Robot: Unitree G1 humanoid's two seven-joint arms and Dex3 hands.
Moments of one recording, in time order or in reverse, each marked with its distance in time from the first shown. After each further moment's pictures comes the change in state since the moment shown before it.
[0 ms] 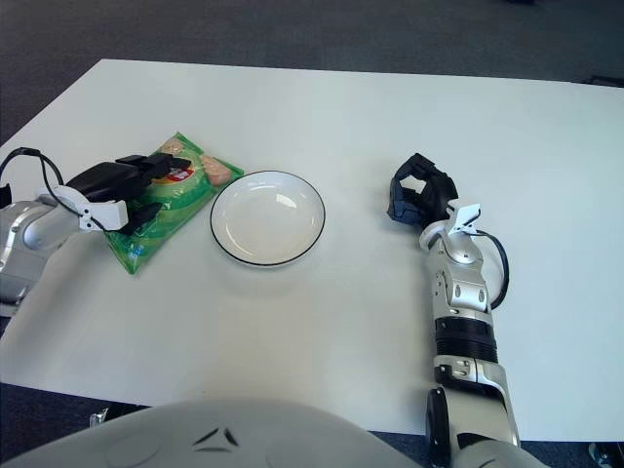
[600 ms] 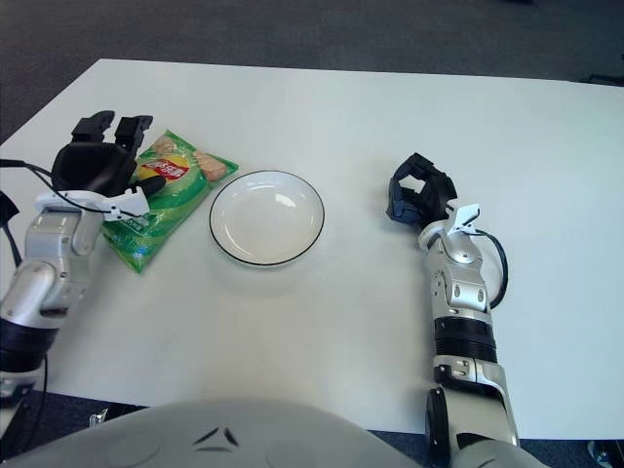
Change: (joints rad) left arm 0.053 -0.288 -0.073 -0.193 0.574 0.471 0.118; right arm 0.002 0.002 0.001 -0.004 0.000 0.000 0.004
